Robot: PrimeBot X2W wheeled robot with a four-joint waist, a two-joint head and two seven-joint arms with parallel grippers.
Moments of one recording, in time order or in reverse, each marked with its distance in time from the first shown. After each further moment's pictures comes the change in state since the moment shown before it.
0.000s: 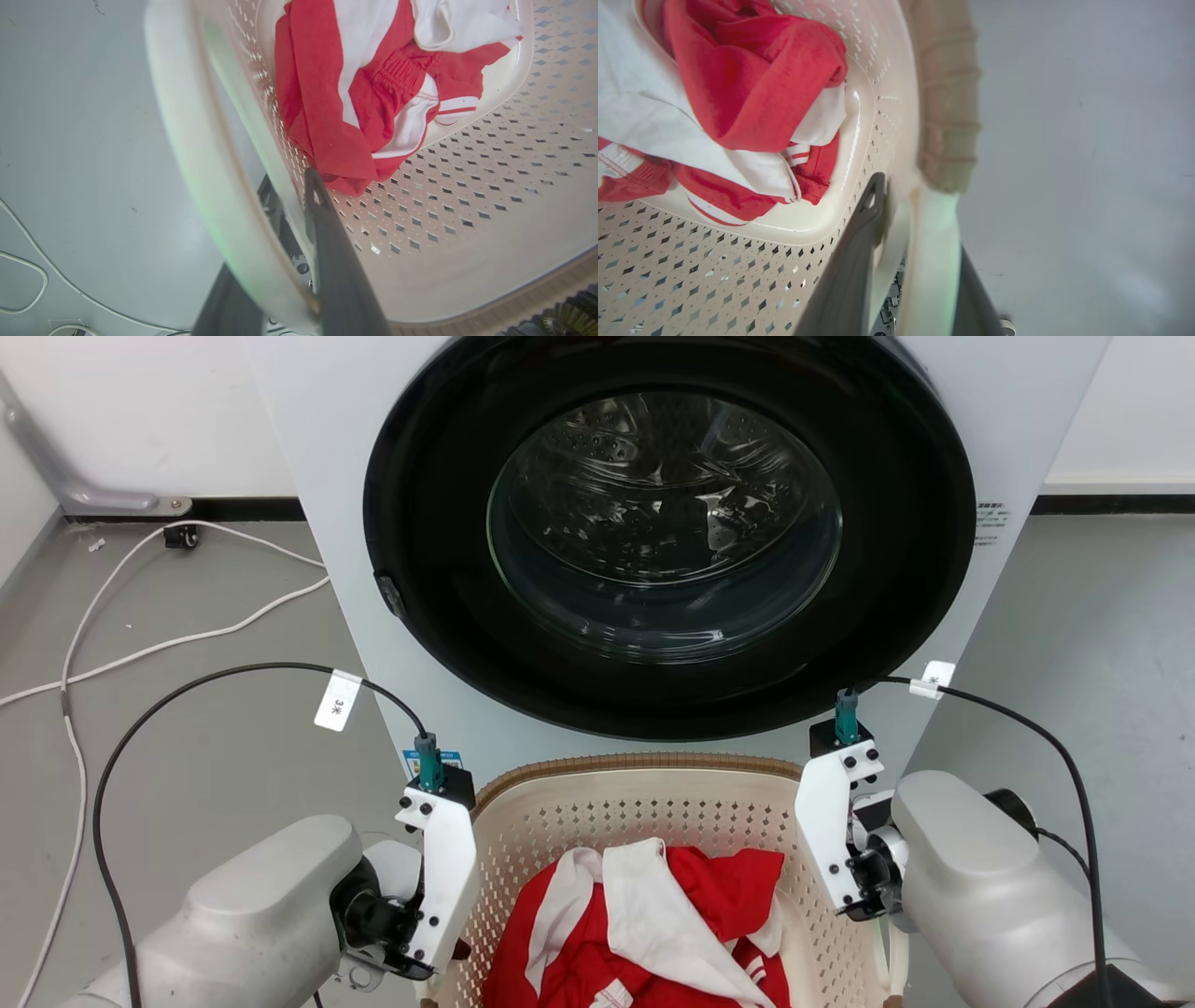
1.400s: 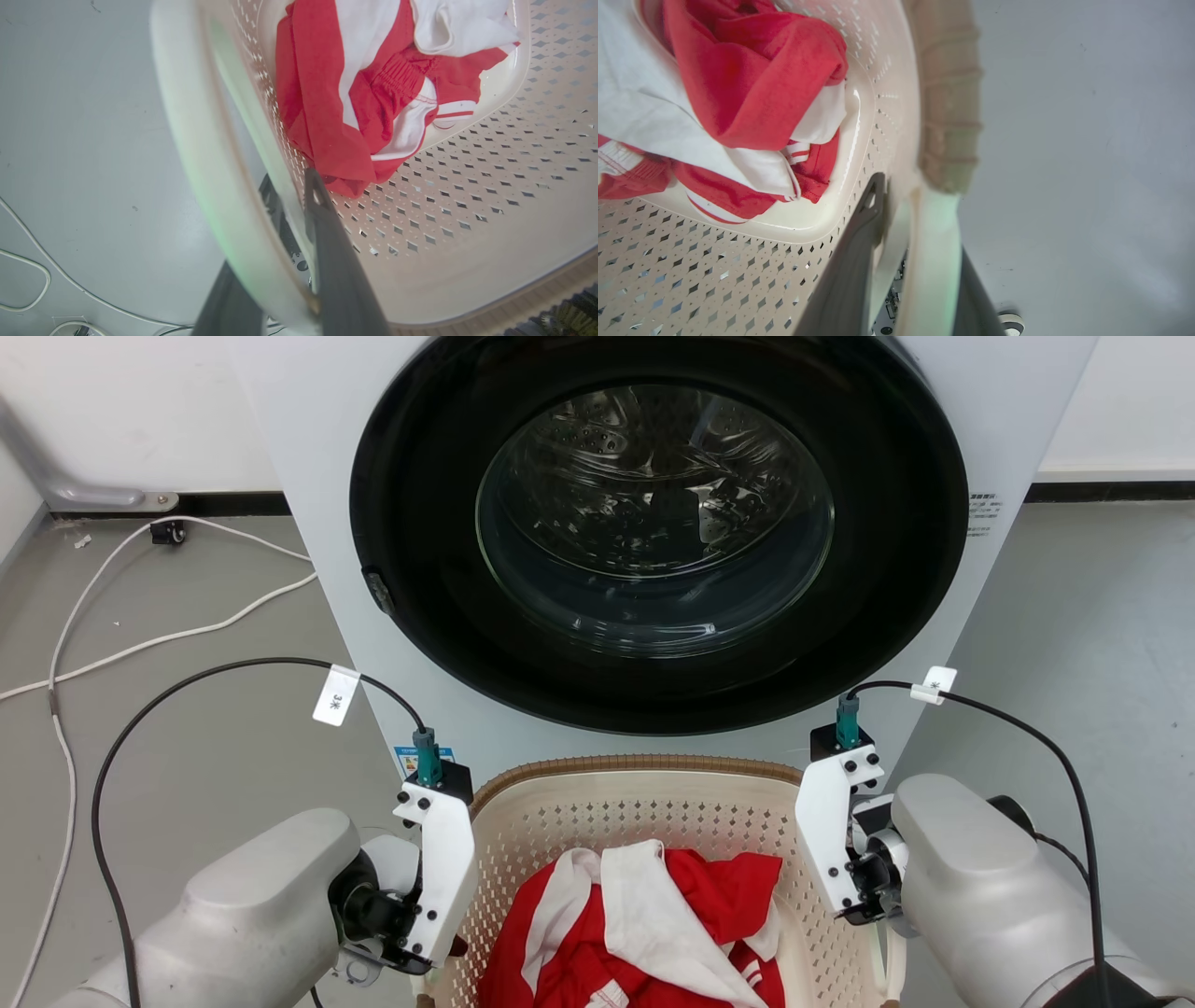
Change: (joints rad) left arm -0.012 -0.002 -0.001 0.011 -0.005 0.000 0.014; right arm -0.009 0.002 0.054 0.037 0.076 0.000 -0.013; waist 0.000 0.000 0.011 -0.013
